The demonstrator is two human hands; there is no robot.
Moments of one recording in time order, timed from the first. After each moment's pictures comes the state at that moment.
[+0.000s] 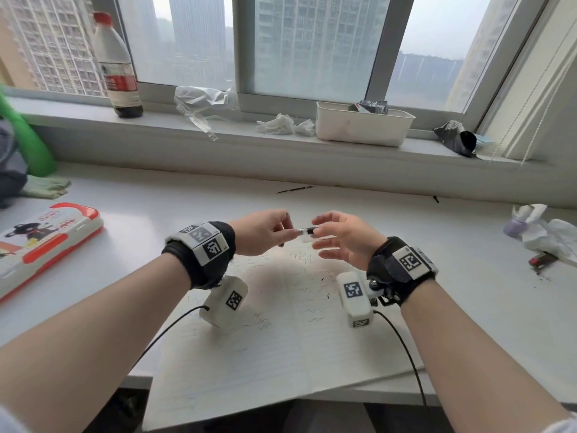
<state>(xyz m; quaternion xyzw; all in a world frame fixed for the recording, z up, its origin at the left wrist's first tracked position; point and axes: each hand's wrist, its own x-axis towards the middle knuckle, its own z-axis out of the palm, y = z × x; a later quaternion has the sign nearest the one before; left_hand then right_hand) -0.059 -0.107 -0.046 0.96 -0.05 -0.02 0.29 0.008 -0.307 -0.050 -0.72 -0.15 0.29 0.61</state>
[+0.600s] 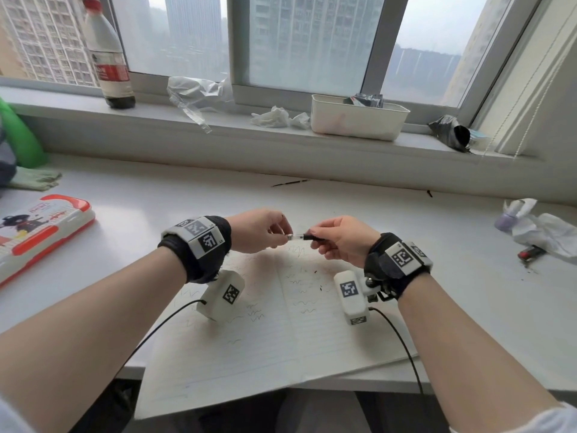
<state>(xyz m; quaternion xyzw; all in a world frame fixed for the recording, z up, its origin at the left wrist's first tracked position) -0.058 -0.109 -0.052 0.95 -0.07 -0.06 0.31 0.007 -0.318 -0.056 -0.74 -0.13 0.31 0.59</state>
